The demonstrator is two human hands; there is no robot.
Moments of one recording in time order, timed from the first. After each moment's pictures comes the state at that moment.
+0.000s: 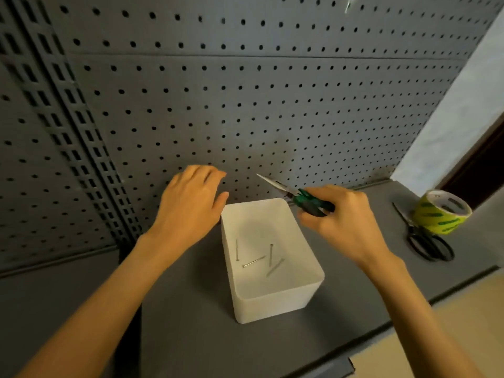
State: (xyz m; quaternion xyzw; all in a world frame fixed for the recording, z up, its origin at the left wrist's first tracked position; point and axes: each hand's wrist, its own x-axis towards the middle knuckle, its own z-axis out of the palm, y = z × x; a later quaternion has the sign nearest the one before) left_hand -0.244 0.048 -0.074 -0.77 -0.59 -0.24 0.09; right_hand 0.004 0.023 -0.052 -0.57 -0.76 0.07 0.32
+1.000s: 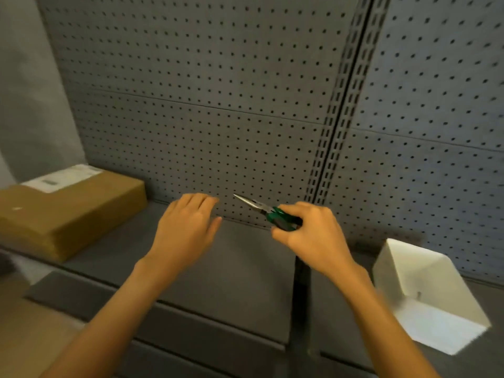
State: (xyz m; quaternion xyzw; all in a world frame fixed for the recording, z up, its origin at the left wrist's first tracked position) left_hand -0.450 -0.235 -0.044 -0.55 -0.77 -0.20 0.24; right_hand -0.253 -0.122 -0.006 -0.30 -0.90 0.17 0.28
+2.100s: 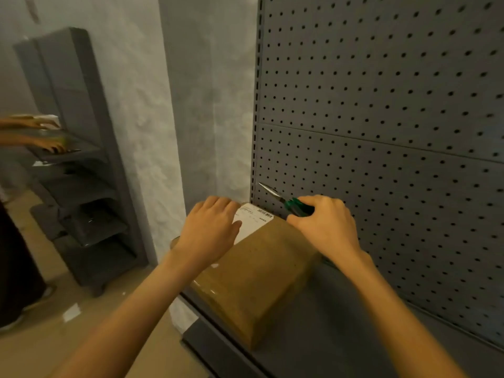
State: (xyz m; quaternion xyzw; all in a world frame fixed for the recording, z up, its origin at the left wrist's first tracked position) left_hand -0.800 -0.378 -0.028 -0.41 -0.87 -0.08 0.25; right_hand -0.681 -0.206 0.001 -0.24 -0.91 0.21 0.27
